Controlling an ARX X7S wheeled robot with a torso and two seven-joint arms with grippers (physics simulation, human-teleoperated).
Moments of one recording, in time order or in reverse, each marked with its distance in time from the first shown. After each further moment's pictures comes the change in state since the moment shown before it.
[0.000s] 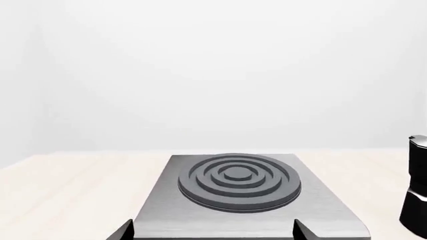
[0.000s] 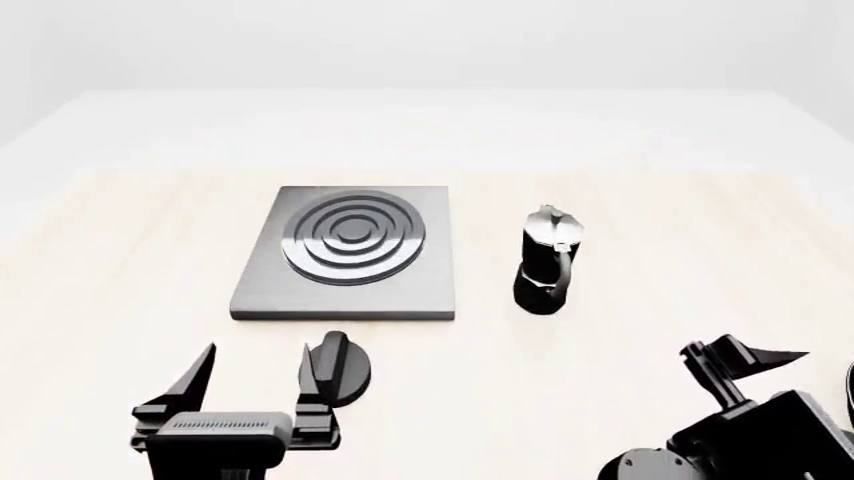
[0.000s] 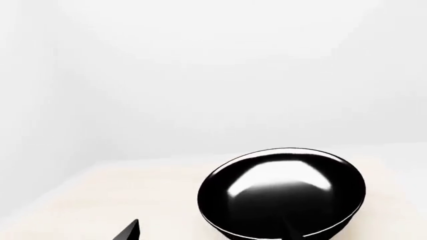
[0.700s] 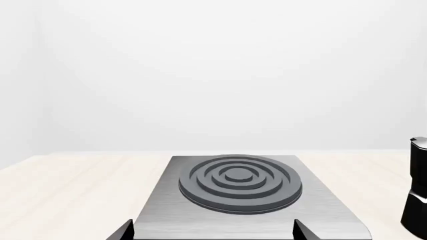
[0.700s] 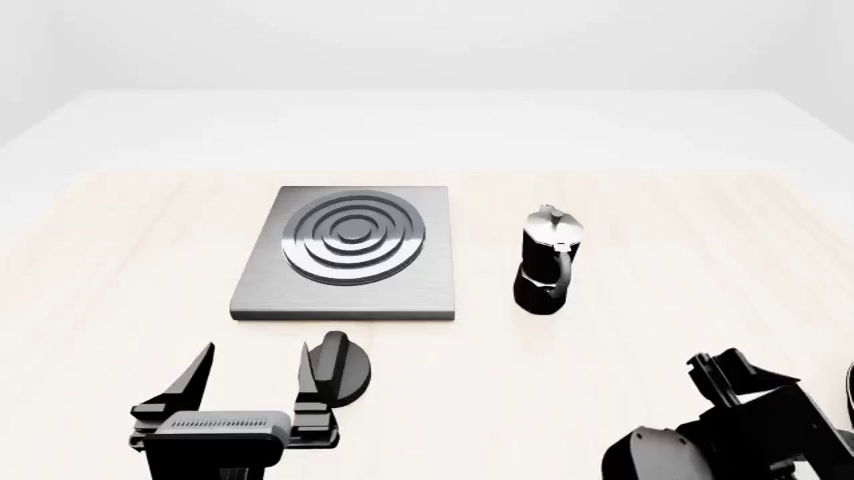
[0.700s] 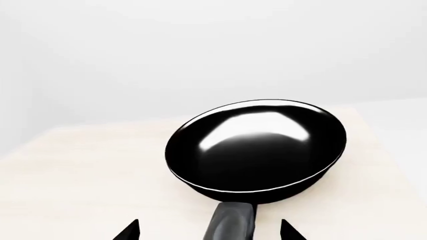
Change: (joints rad) left arm -0.007 -0.025 0.020 -0.003 -0.020 0.008 -0.028; right arm 0.098 0.007 0.065 0.231 0.142 -0.032 0.051
